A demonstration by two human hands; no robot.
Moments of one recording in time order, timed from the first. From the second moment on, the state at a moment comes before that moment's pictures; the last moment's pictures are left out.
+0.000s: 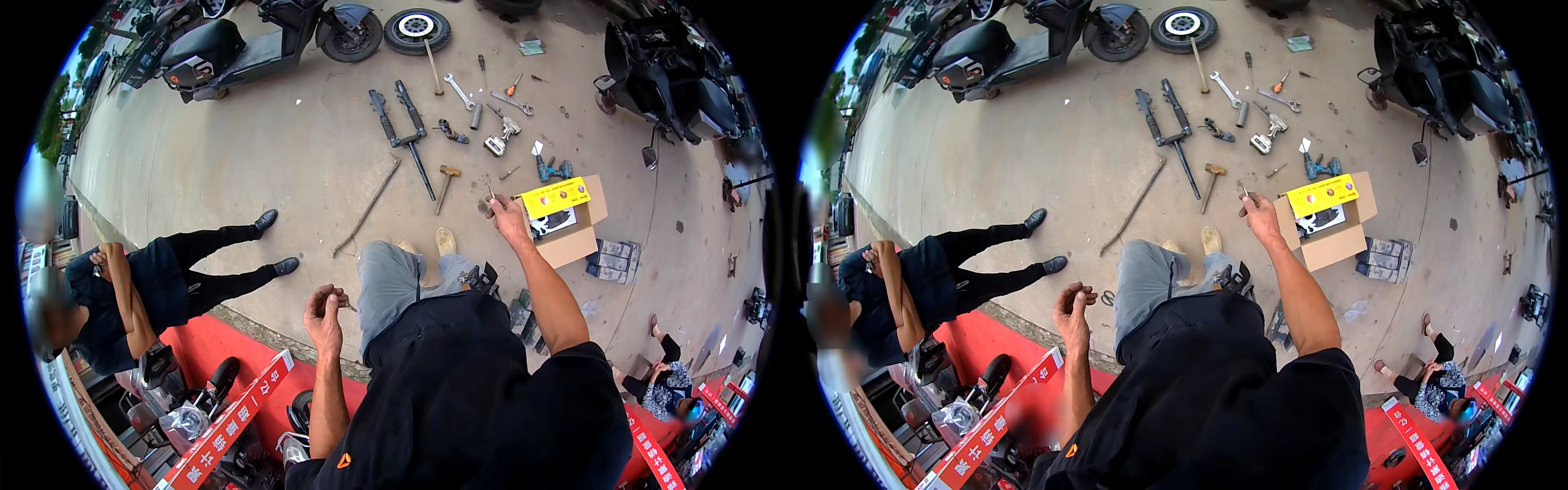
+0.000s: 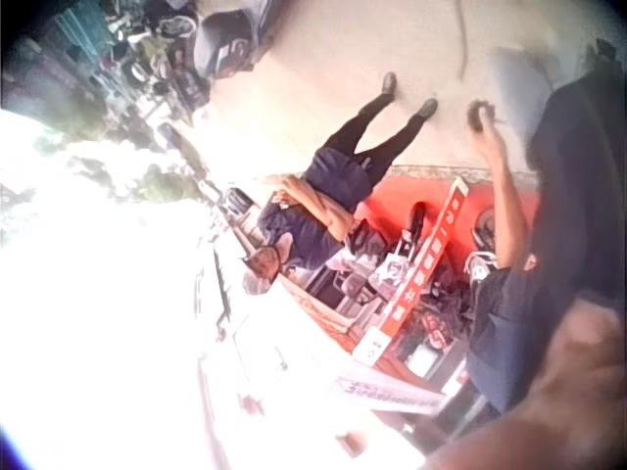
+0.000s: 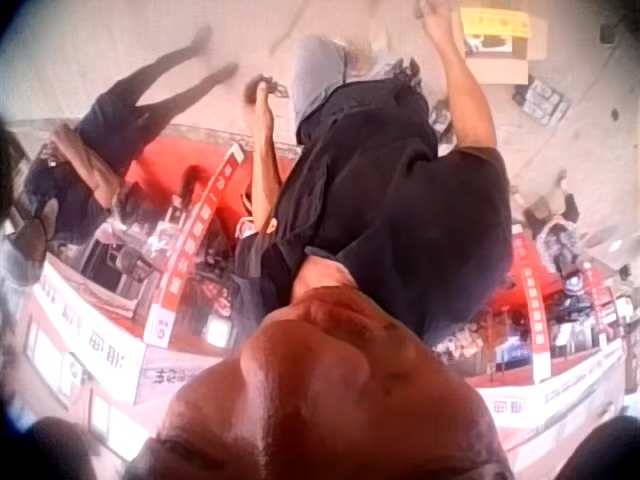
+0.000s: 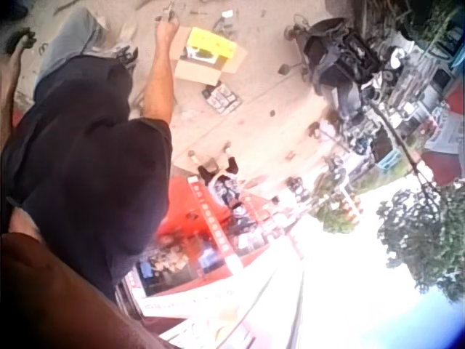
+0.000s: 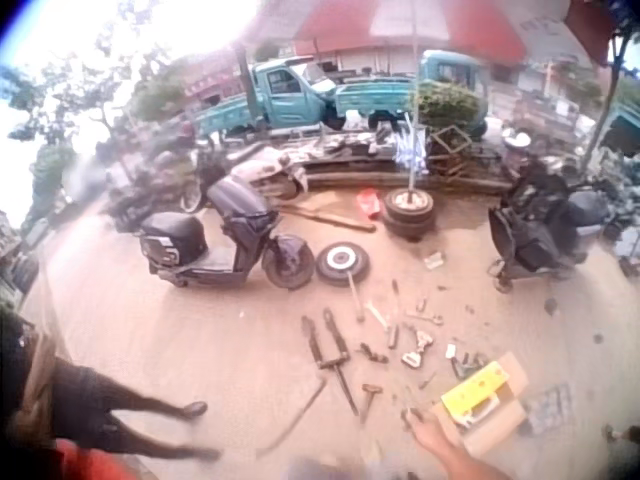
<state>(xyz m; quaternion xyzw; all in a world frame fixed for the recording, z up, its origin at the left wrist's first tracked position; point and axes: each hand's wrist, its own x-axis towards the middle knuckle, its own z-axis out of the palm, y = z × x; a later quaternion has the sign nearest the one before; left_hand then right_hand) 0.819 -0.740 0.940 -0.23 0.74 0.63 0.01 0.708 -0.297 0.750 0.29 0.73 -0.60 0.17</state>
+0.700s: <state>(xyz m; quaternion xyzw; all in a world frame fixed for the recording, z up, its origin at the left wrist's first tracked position) 0.000 -0.812 0.873 0.16 0.75 0.51 0.38 0.626 -0.743 0.654 0.81 0.29 -0.50 0.00</state>
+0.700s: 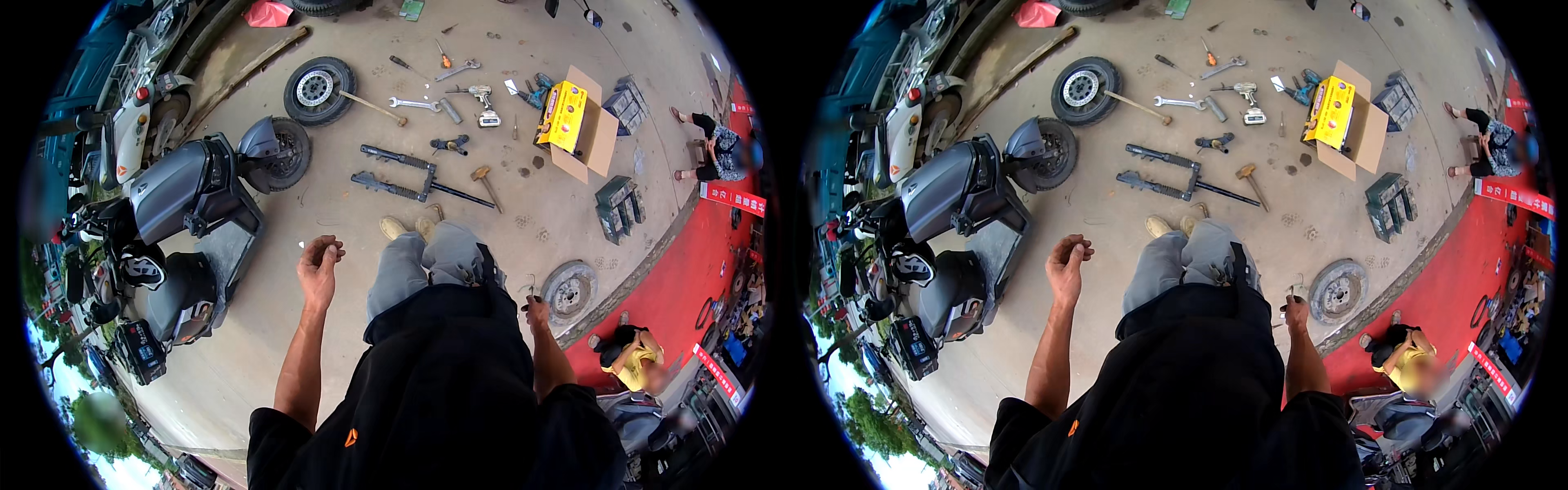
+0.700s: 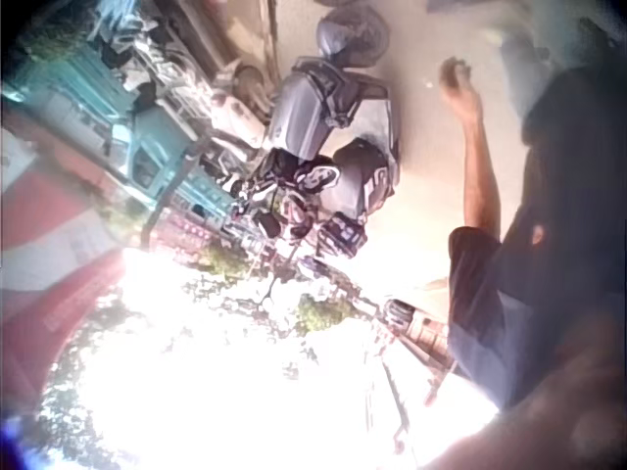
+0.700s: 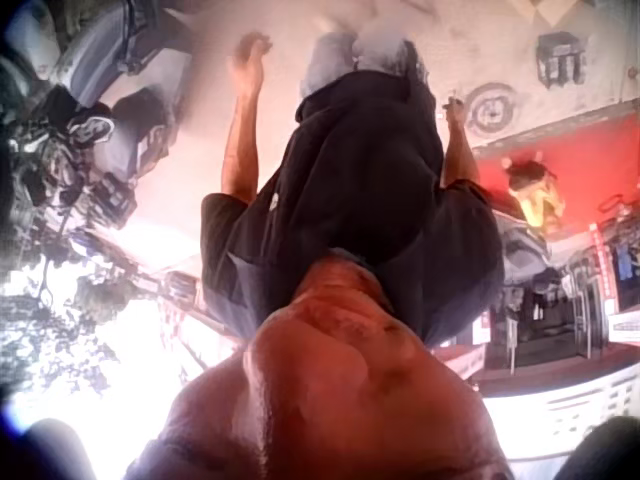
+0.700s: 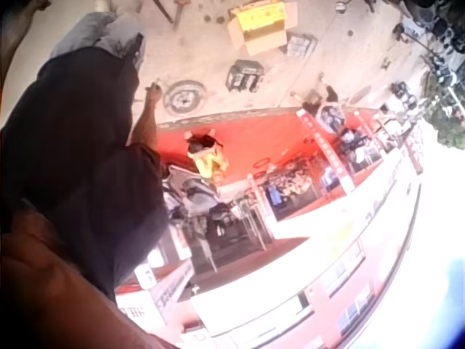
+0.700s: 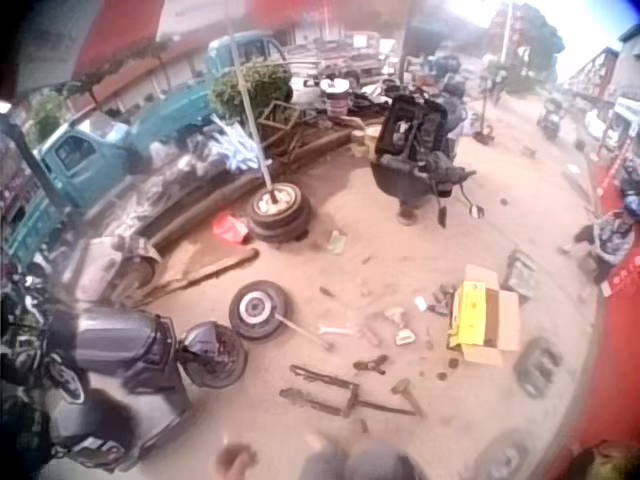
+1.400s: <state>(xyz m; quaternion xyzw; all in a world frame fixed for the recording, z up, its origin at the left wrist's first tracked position) -0.287 -0.664 0.664 0.42 0.68 0.20 0.57 0.150 -0.721 0.524 0.80 0.25 -0.53 -0.12</state>
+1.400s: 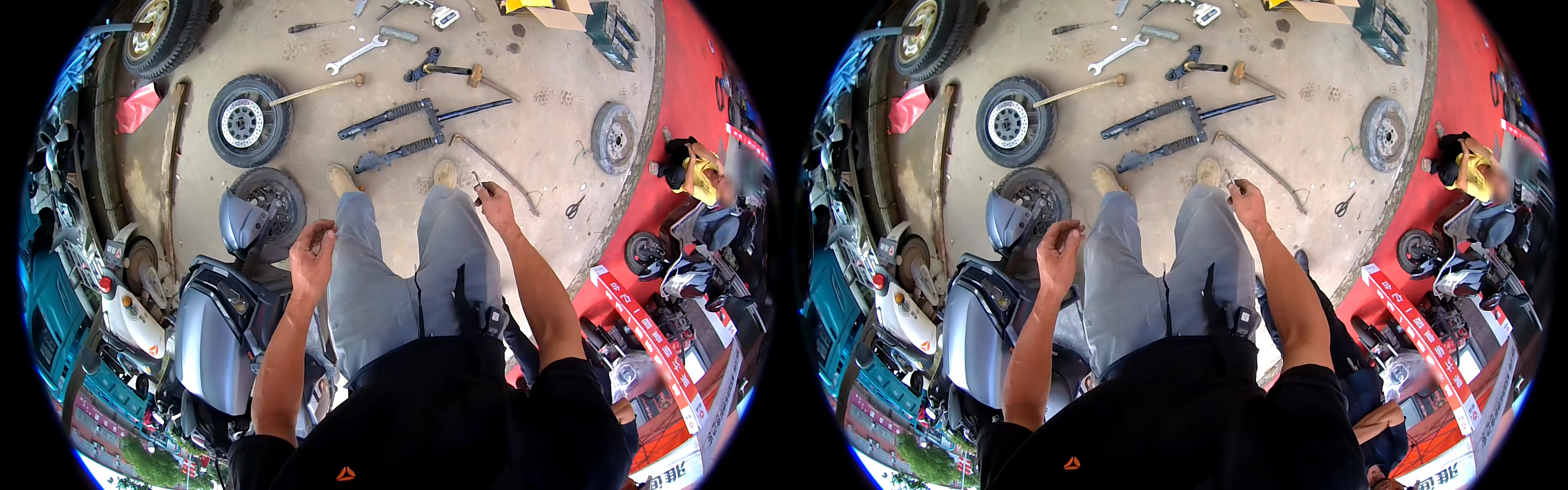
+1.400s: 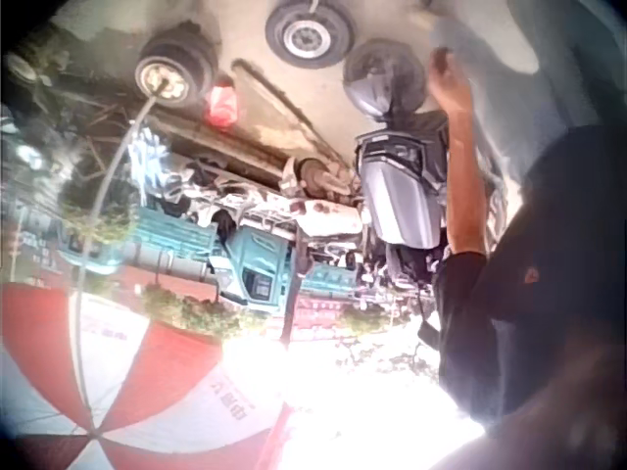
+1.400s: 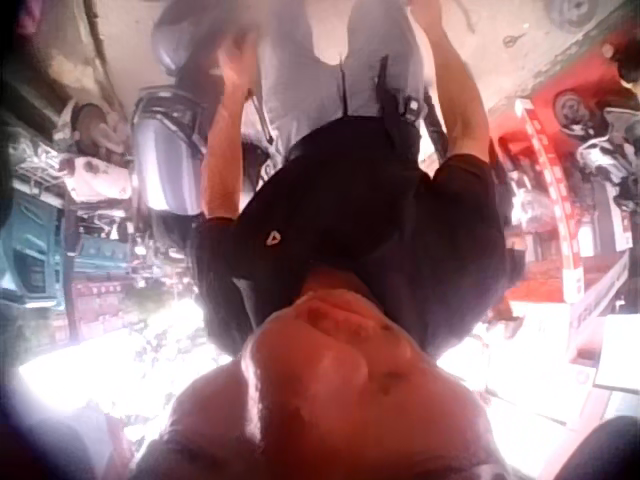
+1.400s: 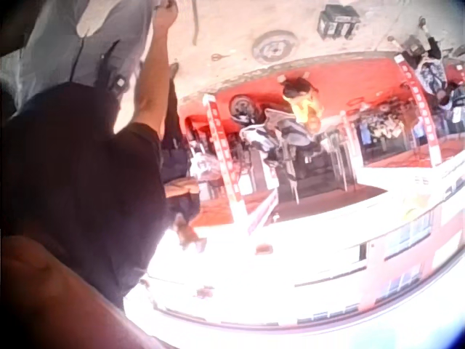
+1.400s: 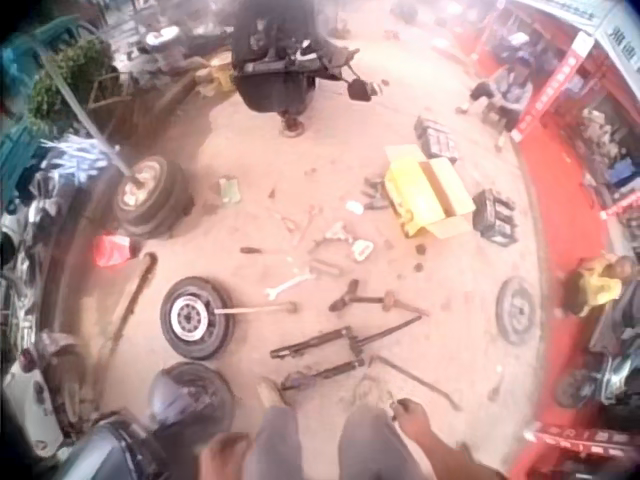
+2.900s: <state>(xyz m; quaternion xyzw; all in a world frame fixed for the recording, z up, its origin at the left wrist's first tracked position) -0.015 -0.514 -0.091 0.89 0.39 0.11 0.22 0.152 -0.618 -0.017 0.76 0.31 -0.51 -0.27</state>
